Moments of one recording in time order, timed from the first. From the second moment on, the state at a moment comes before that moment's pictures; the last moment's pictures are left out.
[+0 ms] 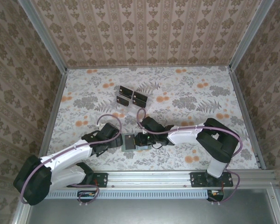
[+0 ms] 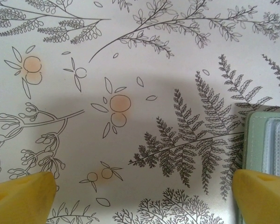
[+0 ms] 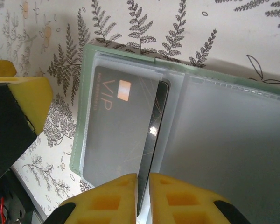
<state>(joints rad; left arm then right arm) -0.74 1.06 0.44 -0.52 -0.27 -0.77 0.91 1.74 0.83 0.04 -0.26 0.78</state>
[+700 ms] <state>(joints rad) -0.74 1.07 0.42 -0.49 -0.25 -0.77 0.91 1.67 0.88 -0.05 -0.26 0.72</state>
